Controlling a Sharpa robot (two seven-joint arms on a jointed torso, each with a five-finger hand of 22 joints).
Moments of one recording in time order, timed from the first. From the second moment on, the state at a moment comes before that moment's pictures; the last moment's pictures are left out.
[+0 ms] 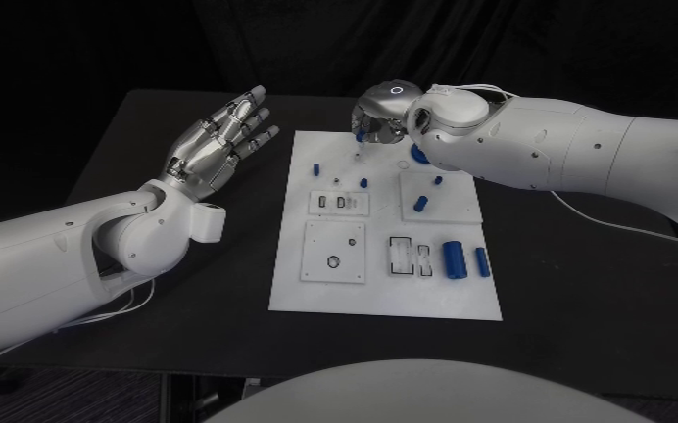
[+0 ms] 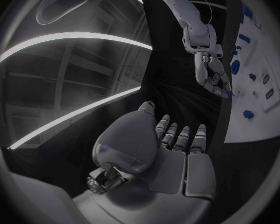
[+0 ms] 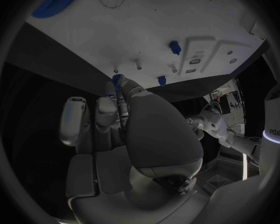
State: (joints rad) left arm 1.24 -0.90 -0.21 1.57 0.06 0.02 0.67; left_hand 1.43 0.29 -0.17 0.28 0.48 0.29 0.05 0.07 0.04 0.06 0.06 0.09 0.02 0.02 0.14 0.03 0.01 0.16 0.04 0.25 0.02 0.01; right arm 1.37 -0.54 -0.24 1.12 -1.67 -0.30 -0.04; right_hand 1.52 -0.04 0.23 0.16 0.28 1.01 0.06 0.26 0.22 1.15 0.03 0.16 0.06 1.36 -0.05 1.23 0.84 0.09 1.35 0.06 1.35 1.28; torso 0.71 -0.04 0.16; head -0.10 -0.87
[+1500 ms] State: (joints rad) left arm 1.24 -0.90 -0.21 1.56 0.06 0.03 0.67; left_hand 1.43 0.29 -0.17 0.28 0.49 0.29 0.05 0.07 0.04 0.06 0.06 0.09 0.02 0.02 0.14 0.03 0.01 0.16 0.04 0.25 0.02 0.01; right arm 1.35 -0.53 -0.24 1.10 -1.66 -0.27 -0.04; right_hand 1.50 -0.06 0.26 0.17 0.25 0.95 0.06 0.18 0.30 1.09 0.05 0.07 0.07 1.33 -0.04 1.21 0.79 0.09 1.32 0.07 1.32 1.26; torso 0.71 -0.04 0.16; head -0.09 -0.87
